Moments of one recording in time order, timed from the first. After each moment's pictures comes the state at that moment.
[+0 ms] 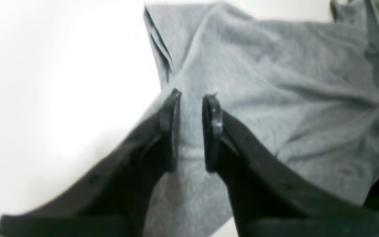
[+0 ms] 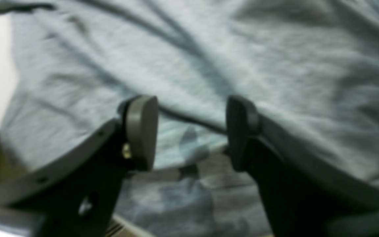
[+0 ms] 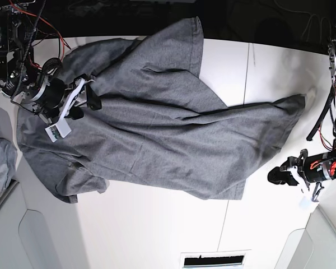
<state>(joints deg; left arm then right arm) -25.7 -32.0 -0.6 51.1 -47.5 -38.0 52.8 -8.4 17.4 2.1 95.1 30.8 29.3 -52.8</state>
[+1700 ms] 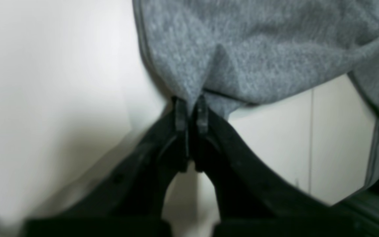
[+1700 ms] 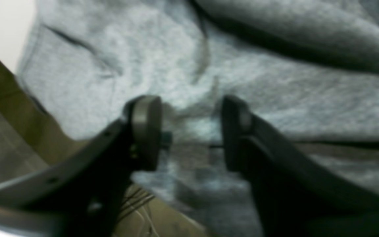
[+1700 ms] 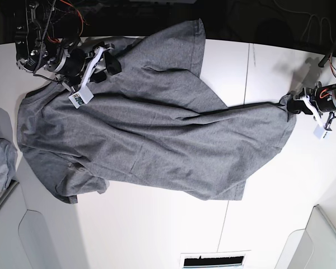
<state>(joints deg) -3.0 -37.5 -3.7 52.1 -44.6 -38.4 43.5 -14.6 13.1 0.8 88.5 27.4 32.9 -52.5</state>
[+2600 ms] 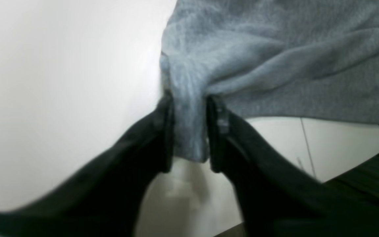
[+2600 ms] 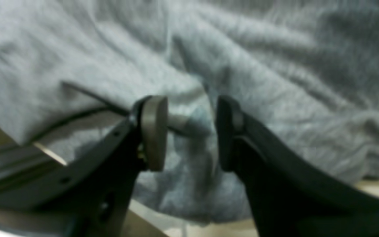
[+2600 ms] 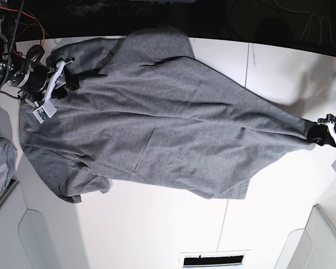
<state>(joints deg) -6.4 -46.9 -3.6 67.1 -51.0 -38.2 54.0 -10.6 26.8 0.7 88.5 30.6 32.2 -47.9</state>
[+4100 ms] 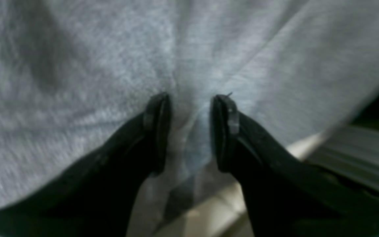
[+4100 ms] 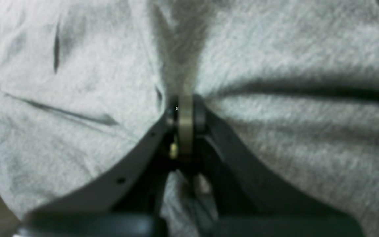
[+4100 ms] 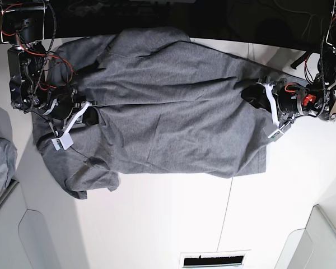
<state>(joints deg) -2.5 -35.9 14.8 70.6 -51.4 -37.8 52.0 5.4 14.7 1.2 62.3 29.9 31.4 -42.3</state>
